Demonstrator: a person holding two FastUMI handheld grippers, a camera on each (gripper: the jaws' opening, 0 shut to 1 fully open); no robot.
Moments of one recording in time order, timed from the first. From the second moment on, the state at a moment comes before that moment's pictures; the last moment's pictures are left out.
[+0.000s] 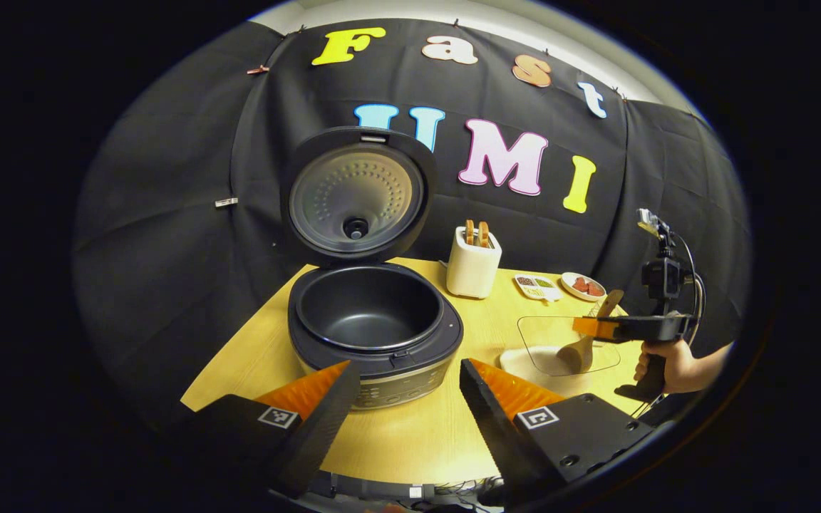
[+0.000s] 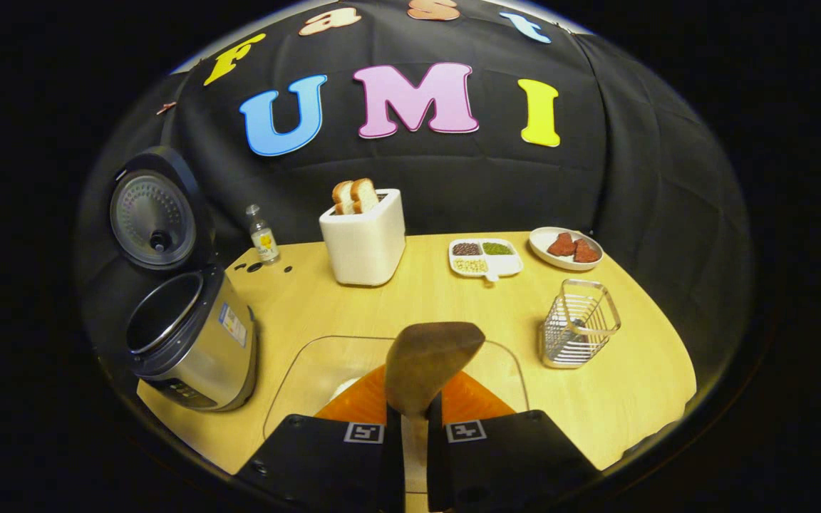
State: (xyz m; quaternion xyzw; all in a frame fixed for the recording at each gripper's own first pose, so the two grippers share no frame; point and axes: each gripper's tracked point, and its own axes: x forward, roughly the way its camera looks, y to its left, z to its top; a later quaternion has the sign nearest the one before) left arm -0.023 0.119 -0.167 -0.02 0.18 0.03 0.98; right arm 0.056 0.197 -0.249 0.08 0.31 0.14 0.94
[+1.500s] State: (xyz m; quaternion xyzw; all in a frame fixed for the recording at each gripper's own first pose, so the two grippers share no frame) left arm -0.027 0.101 -0.149 -0.04 0.16 0.07 0.98; right arm 0.079 0.149 -0.211 0.49 0.38 0.08 0.78
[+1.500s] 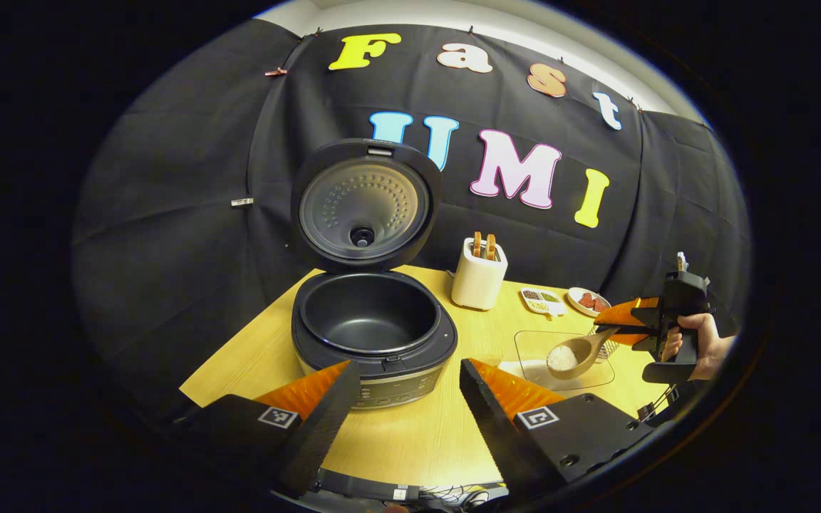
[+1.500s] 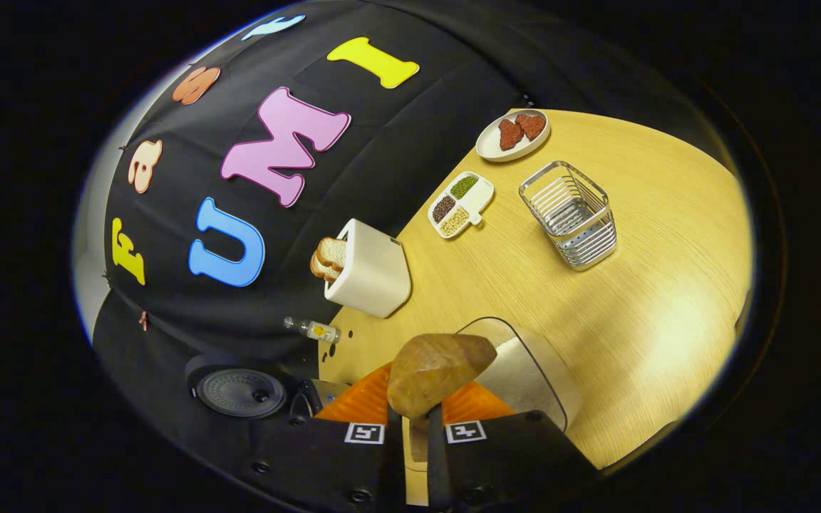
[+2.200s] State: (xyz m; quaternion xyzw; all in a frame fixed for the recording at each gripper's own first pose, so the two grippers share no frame) left arm -0.035 0.120 -0.130 -0.07 0.12 0.10 0.98; right arm 0.108 0.216 -0.127 0.56 0.37 0.15 0.73
